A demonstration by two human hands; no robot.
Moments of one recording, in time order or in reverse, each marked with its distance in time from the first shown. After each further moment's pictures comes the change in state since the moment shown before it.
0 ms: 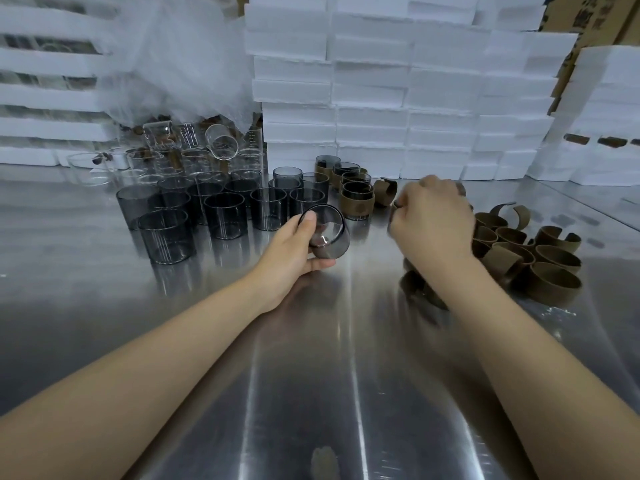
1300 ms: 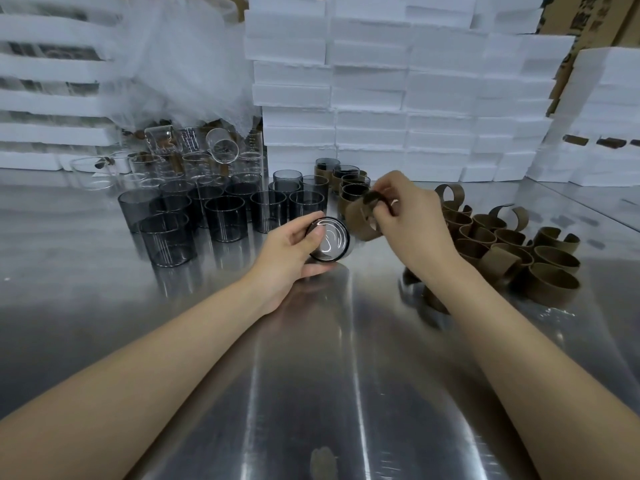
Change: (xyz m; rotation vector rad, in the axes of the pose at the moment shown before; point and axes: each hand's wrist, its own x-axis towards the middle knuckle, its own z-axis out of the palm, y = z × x) left_hand -0.004 0.002 -0.003 -0.076 -0.032 0.014; right_hand -0.002 -0.006 0.004 0.711 -0.027 -0.122
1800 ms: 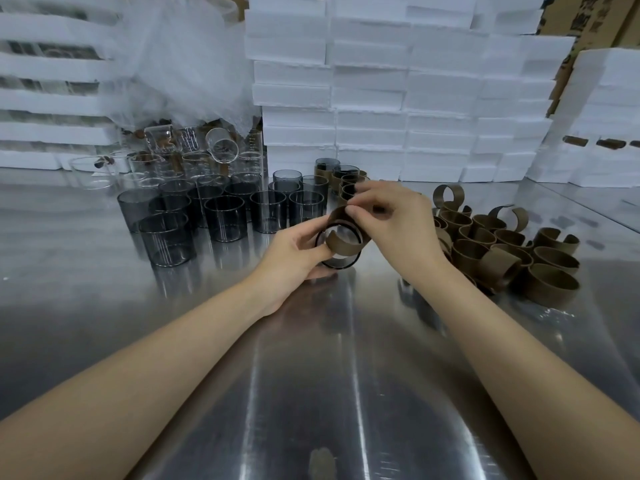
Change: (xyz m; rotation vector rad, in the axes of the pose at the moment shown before) left_hand -0.006 0.001 0.004 0.108 -0.158 0.034; right_hand -0.006 -0.011 0.008 0.178 0.012 -0.048
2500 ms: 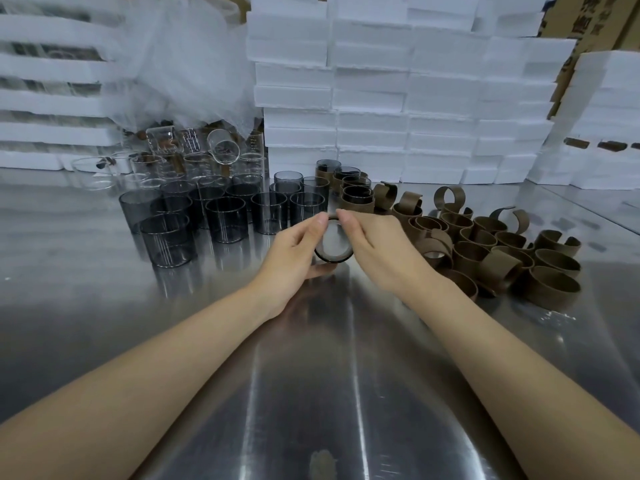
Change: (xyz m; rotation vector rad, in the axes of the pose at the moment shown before) left_hand -0.001 0.001 0.002 0.041 0.079 0.058; right_hand -0.011 0.001 0.013 -0.119 -0.304 0.021
